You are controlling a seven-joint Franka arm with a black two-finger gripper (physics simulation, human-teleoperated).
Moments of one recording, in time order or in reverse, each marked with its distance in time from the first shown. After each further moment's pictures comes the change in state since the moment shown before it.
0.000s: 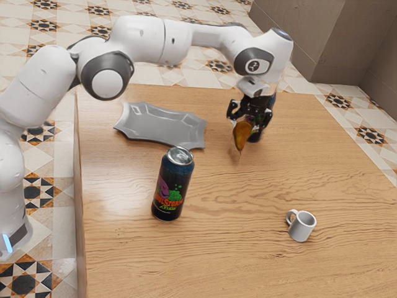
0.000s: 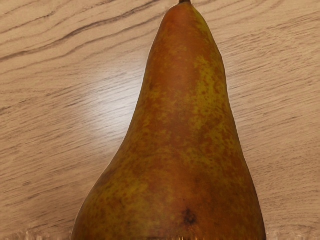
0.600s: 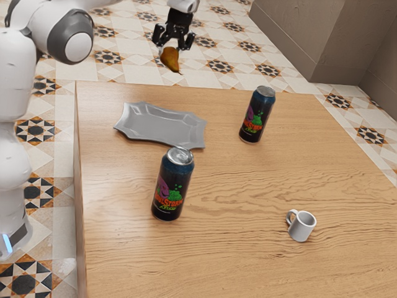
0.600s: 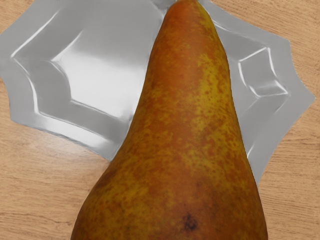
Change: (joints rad) arm 0.155 -0.343 0.402 -0.196 -0.178 -0.303 -0.022
